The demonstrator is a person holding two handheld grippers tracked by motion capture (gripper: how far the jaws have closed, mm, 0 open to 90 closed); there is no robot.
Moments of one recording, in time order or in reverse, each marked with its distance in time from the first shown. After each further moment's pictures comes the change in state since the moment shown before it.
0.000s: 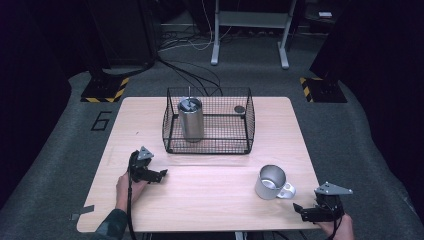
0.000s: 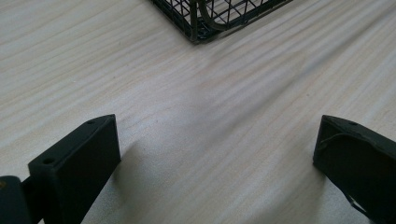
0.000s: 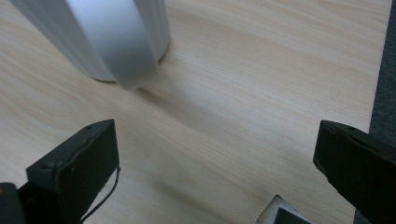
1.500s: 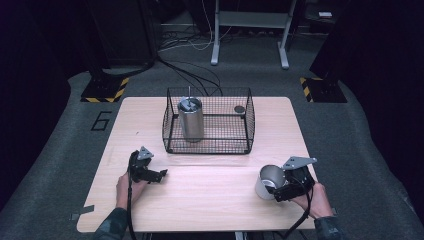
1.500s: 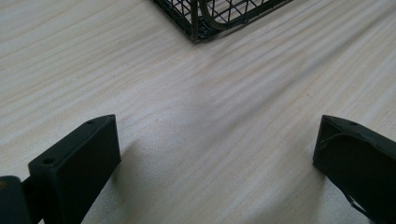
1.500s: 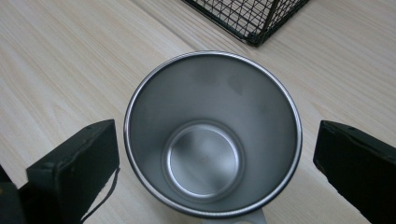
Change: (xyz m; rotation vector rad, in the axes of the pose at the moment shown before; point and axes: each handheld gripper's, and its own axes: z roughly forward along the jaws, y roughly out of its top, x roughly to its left) left arm 0.000 0.000 0.001 -0.003 0.002 -0.006; right arm 0.056 0.106 0.018 0.022 0.132 -0.233
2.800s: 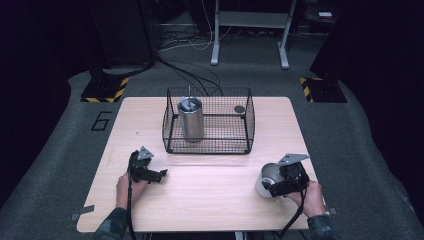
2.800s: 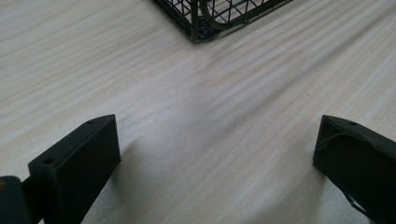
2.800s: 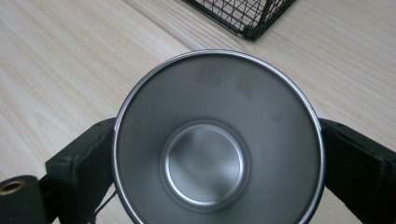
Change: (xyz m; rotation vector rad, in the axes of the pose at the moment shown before) left arm 0.000 0.000 0.000 -0.003 -0.003 -0.005; right arm -0.001 0.008 0.013 0.034 -0.026 0.041
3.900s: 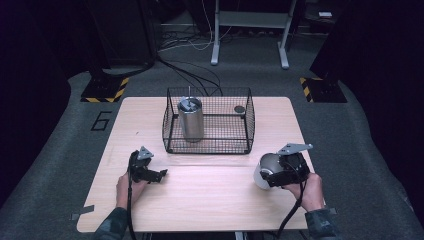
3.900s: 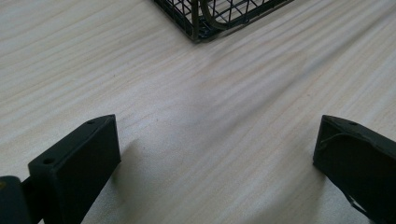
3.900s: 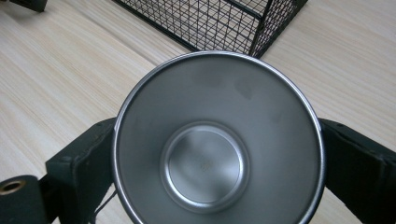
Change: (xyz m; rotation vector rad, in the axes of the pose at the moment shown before) left arm 0.000 0.001 -0.001 0.012 -0.004 0.001; right arm 0.003 0.033 -0.020 -0.045 -0.025 0.029
